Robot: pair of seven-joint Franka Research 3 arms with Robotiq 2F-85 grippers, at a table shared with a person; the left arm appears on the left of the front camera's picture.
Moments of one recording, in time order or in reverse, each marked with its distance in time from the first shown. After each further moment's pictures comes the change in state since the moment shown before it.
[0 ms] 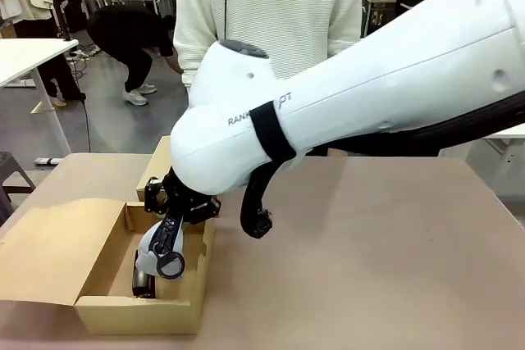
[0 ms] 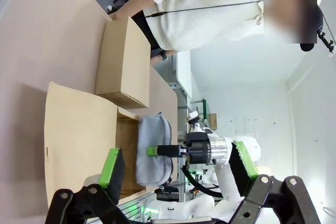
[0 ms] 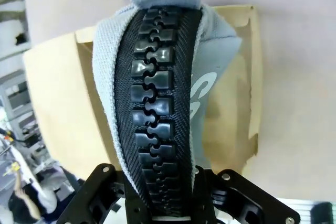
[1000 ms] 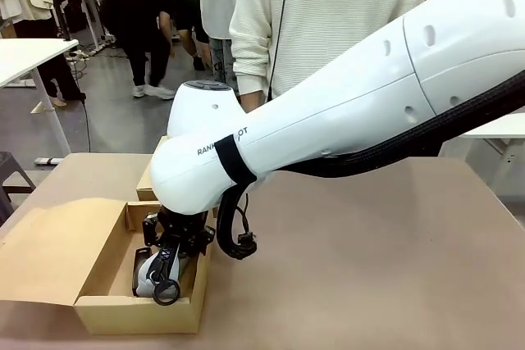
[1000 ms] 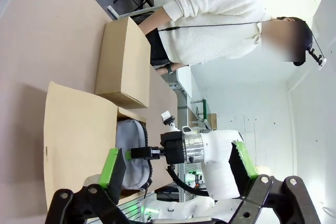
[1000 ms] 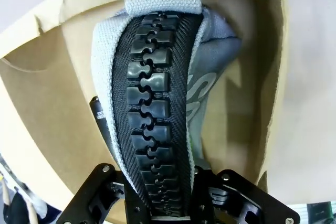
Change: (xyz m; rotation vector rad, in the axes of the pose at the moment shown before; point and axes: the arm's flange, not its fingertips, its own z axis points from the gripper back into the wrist) left arm 0.000 0.000 0.000 0.000 0.000 0.000; right arm 0.003 0.000 -0.063 -0.146 0.092 -0.041
